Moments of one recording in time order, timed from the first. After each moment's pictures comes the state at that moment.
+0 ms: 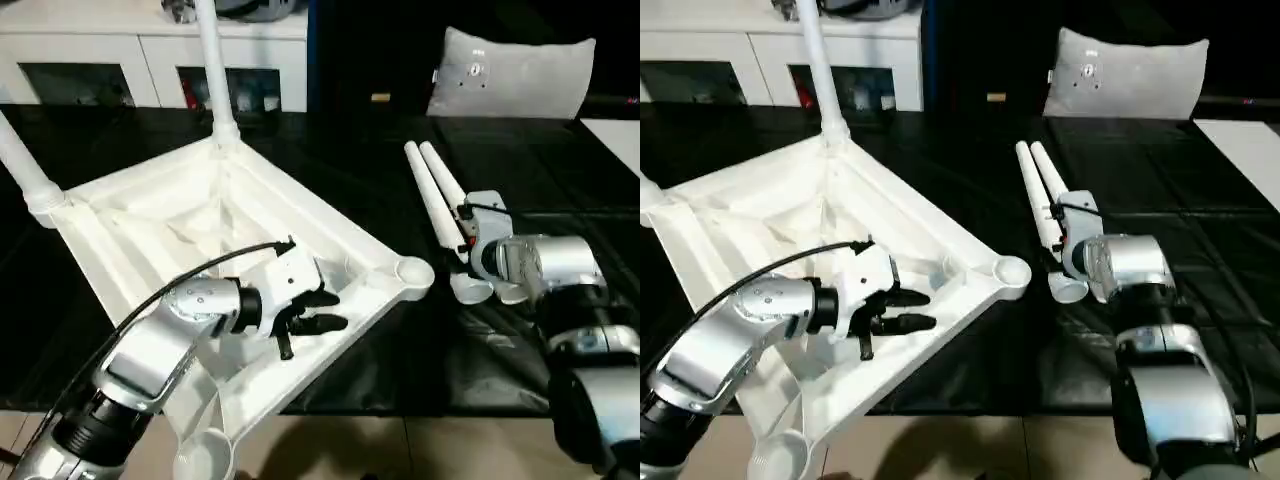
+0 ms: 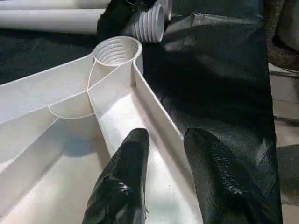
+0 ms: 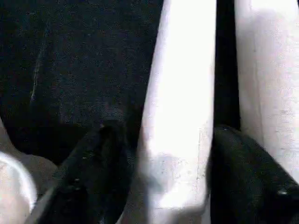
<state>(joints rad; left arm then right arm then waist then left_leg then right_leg) -0.36 0.47 -0.37 -0.18 -0.15 0.59 -0.92 -0.82 -0.36 -0.04 0.80 0.05 0.84 0.39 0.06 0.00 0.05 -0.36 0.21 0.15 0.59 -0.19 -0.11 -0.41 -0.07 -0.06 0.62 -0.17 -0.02</state>
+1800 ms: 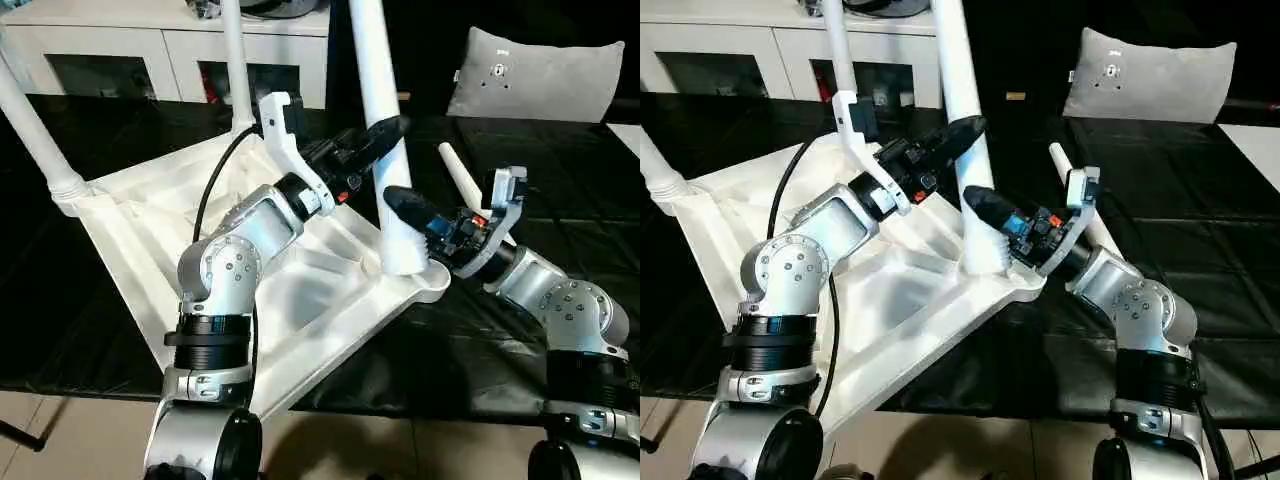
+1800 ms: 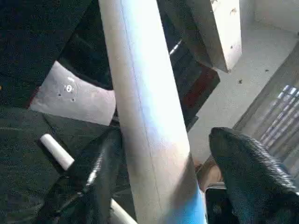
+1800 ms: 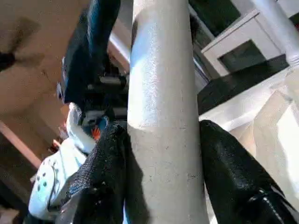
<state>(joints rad) -0.70 -0.13 0.17 0.09 -0.64 0.69 -0.43 -0.48 -0.22 -0.28 0.16 0.78 0.89 0.95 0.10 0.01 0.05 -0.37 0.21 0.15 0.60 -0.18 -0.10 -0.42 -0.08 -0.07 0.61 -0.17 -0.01</state>
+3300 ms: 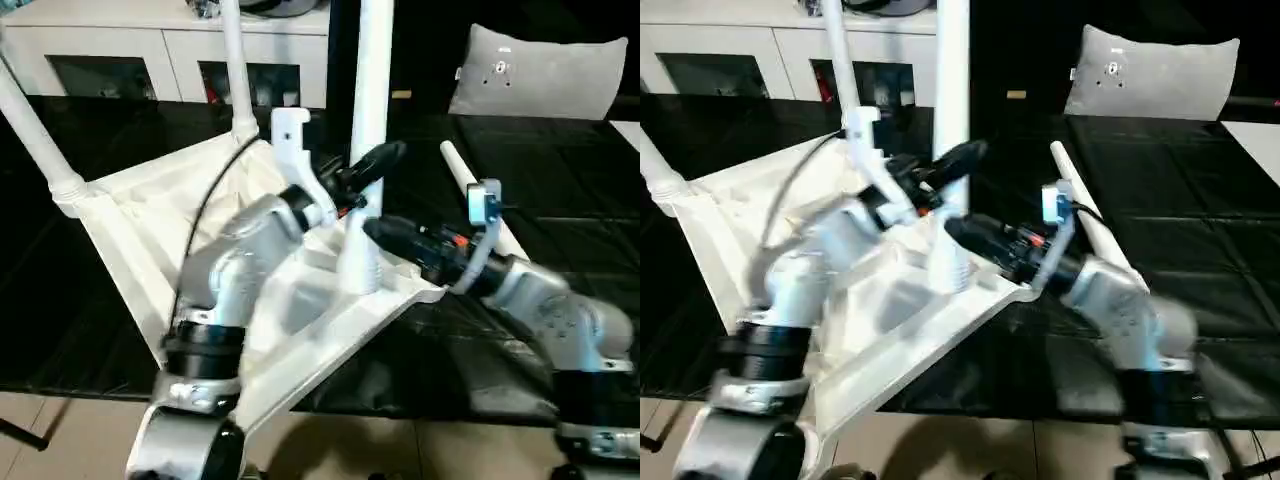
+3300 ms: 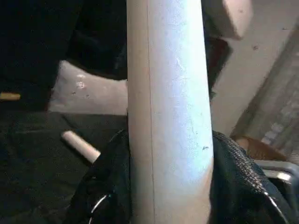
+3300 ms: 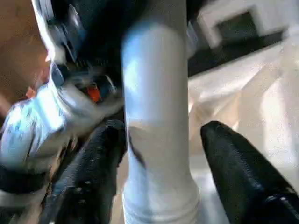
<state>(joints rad) -0.63 -0.02 0.01 0.03 -0.56 0.62 -0.53 -0.43 -0.36 -0.10 0.08 0.70 0.81 1.00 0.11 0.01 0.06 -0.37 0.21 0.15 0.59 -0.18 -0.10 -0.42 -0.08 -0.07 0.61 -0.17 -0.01</state>
